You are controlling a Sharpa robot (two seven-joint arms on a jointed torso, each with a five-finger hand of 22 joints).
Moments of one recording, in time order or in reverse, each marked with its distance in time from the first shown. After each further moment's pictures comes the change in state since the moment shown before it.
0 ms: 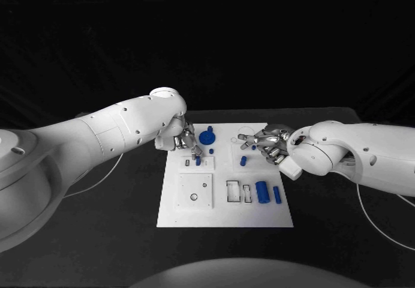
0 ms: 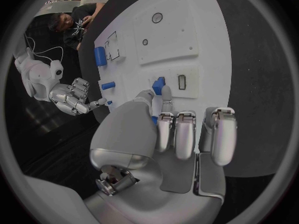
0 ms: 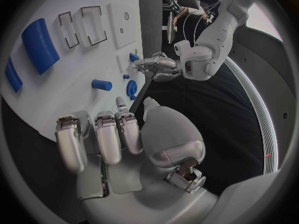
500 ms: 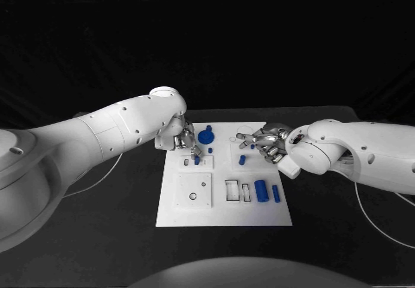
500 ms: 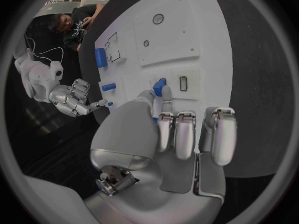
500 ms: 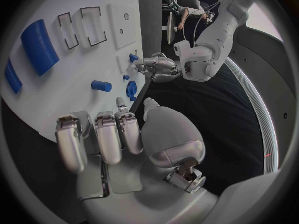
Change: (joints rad) left arm 0.000 0.006 0.000 0.001 0.001 0.008 -0.004; left_hand 0.029 -0.006 0.015 -0.001 0.000 0.000 0.000 -0.004 -0.001 0.000 0.000 0.000 0.000 0.000 0.000 0.000 0.000 0.000 0.000 0.000 0.000 0.000; right arm 0.000 0.002 0.000 0.002 0.000 0.000 -0.001; right_hand 0.000 0.000 -0.003 -0.004 0.000 0.000 0.000 0.000 0.000 0.000 0.000 0.000 0.000 0.000 0.000 0.000 0.000 0.000 0.000 0.000 0.000 0.000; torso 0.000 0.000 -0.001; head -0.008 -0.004
